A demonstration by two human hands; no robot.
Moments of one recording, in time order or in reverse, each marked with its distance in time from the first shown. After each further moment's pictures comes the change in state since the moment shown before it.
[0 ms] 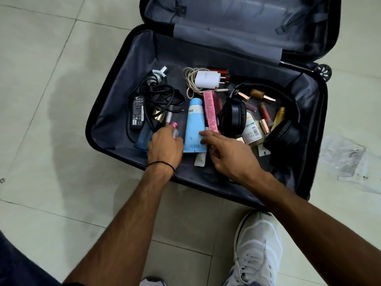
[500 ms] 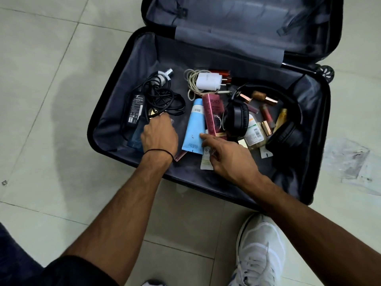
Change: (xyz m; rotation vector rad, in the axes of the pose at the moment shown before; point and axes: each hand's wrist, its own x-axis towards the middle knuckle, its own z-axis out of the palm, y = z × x) left_hand 0.023 0.011 -0.013 0.328 0.127 0.087; right_hand 0.004 0.001 0.010 -0.002 -0.007 0.034
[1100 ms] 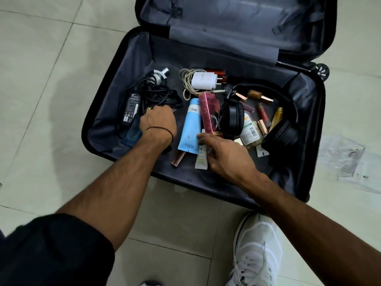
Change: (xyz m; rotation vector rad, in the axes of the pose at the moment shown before) left_hand 0.034 0.015 -0.004 0.323 -0.137 0.094; right_hand 0.002 0.004 -0.001 0.027 -0.007 -0.004
